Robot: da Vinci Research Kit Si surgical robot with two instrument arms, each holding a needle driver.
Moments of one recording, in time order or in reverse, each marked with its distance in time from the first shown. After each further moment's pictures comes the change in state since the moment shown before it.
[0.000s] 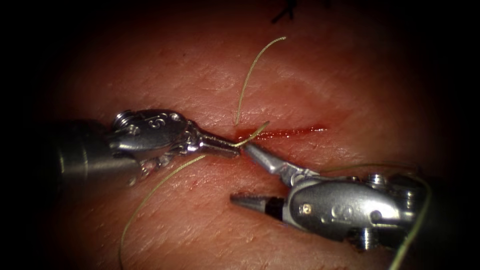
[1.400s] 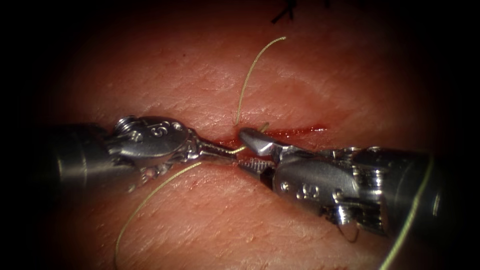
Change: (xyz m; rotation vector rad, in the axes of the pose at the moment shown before) right arm -0.001 0.001 0.002 0.059 -0.235 -0.288; left arm -0.001 0.001 0.000 0.154 -0.182 0.102
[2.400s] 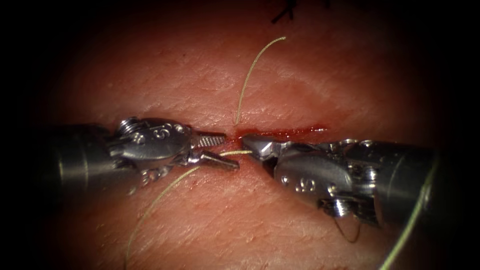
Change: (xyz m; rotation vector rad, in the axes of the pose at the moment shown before) right arm -0.001 0.000 0.000 0.002 0.008 -0.074; left arm 0.001 0.000 0.000 0.050 0.082 0.134
